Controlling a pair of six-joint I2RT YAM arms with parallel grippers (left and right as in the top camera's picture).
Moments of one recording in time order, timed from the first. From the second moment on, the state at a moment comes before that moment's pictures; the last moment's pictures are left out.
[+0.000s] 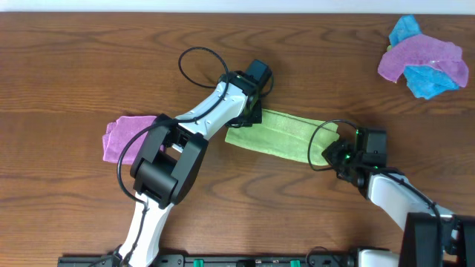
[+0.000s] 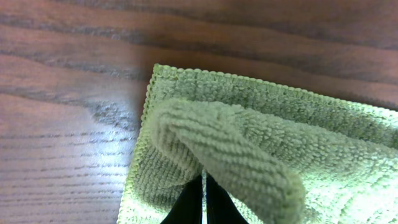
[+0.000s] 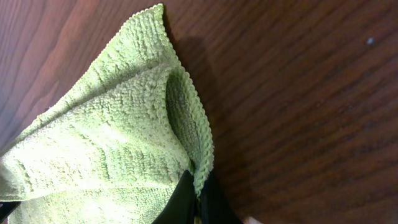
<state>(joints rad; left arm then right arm) -0.58 2.24 1.68 -0.86 0.01 -0.59 -0.04 1.47 0.47 -0.04 -0.21 0.82</state>
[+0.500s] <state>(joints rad) -0.59 2.21 1.62 -0.85 0.01 -0.64 -0.04 1.46 0.57 -0.18 -0.23 0.74</state>
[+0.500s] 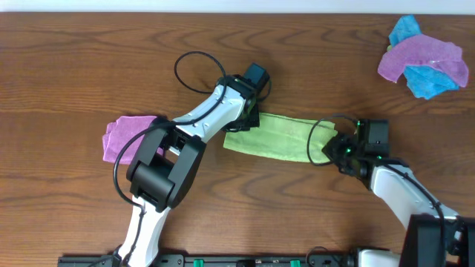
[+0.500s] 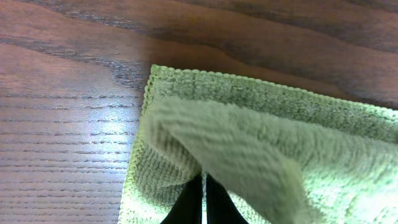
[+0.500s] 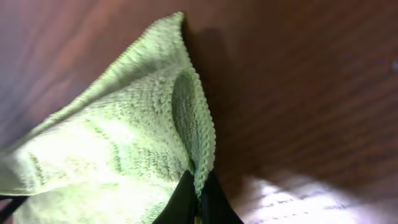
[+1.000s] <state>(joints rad) -0.62 2.20 1.61 -0.84 -0.04 -0.65 0.07 1.46 0.72 -0.18 -0.28 0.72</state>
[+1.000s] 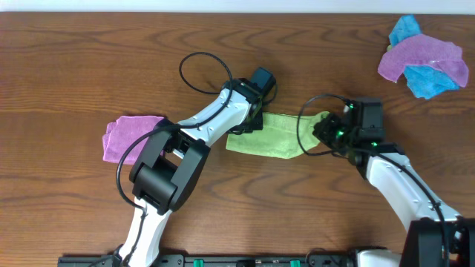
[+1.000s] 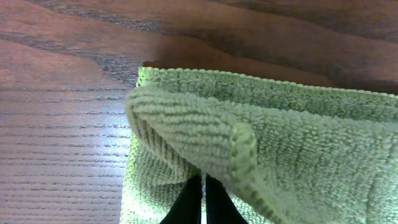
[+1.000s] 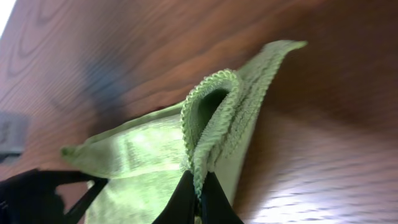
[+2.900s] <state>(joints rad) -0.41 1.98 1.57 -0.89 -0.01 -0.57 0.41 1.46 0.80 -0.15 -0.22 0.74</state>
